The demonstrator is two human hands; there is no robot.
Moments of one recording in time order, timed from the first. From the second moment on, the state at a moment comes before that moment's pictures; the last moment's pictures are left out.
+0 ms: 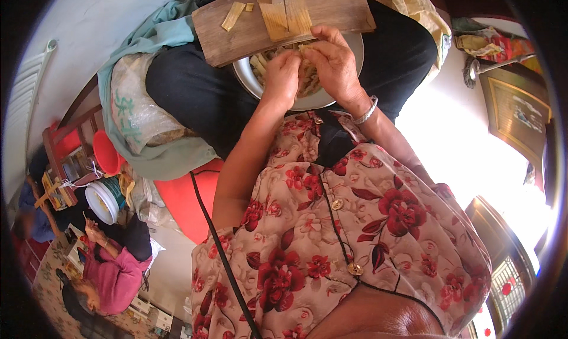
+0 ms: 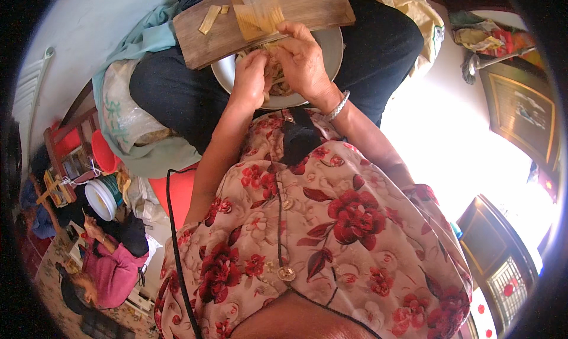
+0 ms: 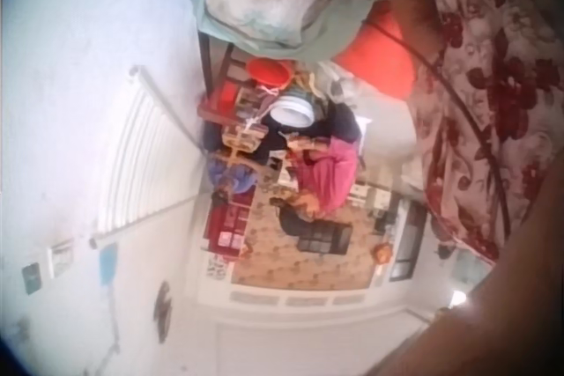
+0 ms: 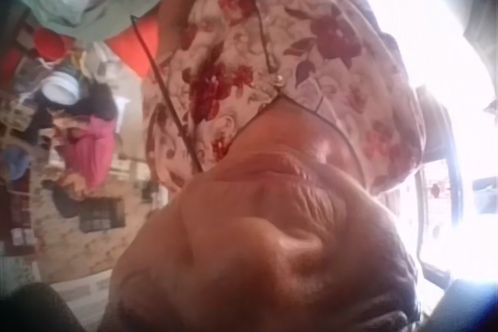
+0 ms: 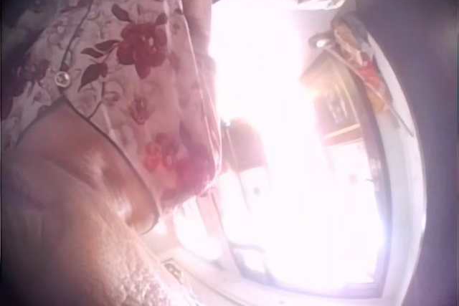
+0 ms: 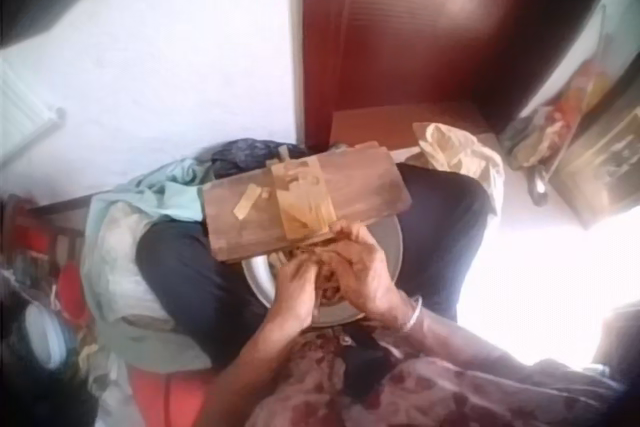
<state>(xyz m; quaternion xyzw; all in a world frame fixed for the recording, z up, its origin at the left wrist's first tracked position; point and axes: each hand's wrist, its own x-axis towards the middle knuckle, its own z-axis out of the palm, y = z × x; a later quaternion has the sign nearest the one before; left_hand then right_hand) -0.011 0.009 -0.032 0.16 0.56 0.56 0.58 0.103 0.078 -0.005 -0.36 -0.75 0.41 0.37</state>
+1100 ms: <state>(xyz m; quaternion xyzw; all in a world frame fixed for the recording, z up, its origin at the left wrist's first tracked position) -0.110 0.063 -0.008 0.38 0.59 0.50 0.52 0.088 0.169 0.001 -0.34 -0.78 0.48 0.20</state>
